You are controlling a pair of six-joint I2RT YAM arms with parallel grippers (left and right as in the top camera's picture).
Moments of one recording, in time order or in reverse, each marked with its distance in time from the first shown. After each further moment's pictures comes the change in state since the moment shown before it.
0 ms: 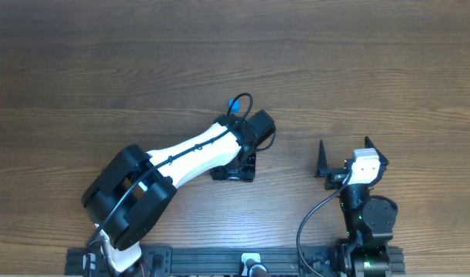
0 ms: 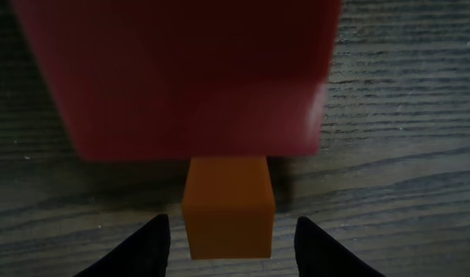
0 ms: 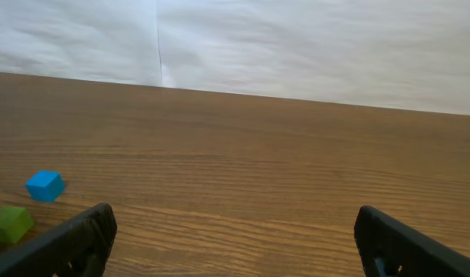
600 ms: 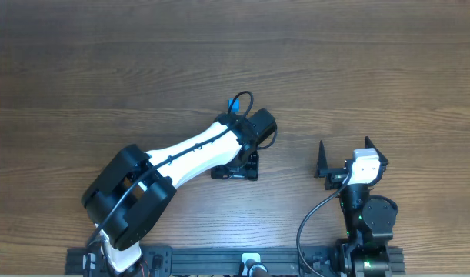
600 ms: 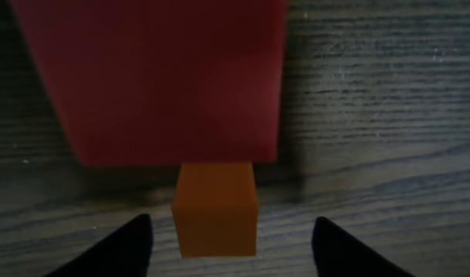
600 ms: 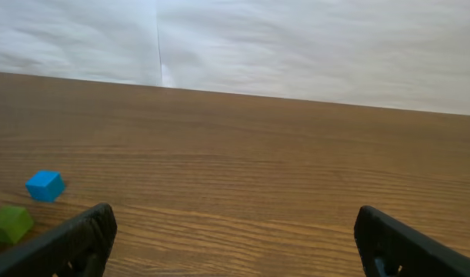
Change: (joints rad) left arm 0.000 0.000 0.017 0.000 0.000 -0.008; right arm 0.000 0.000 0.000 0.000 0.000 0.000
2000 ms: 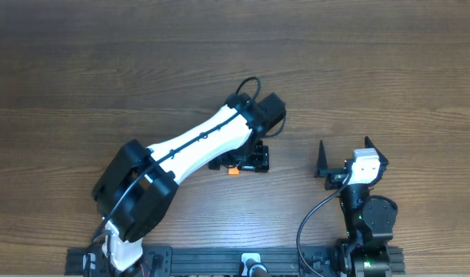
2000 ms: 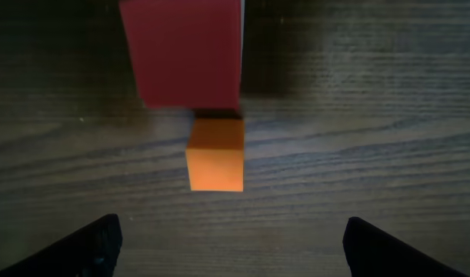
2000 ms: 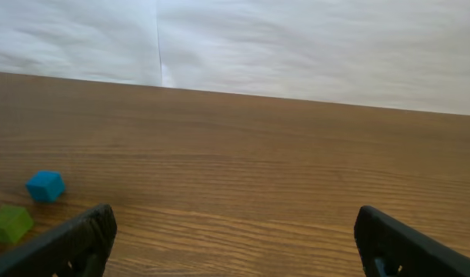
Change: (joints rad) left arm 0.005 0.064 0.240 -0.272 0.005 -0.012; right arm 0.000 0.000 0.000 0.000 0.000 -0.001
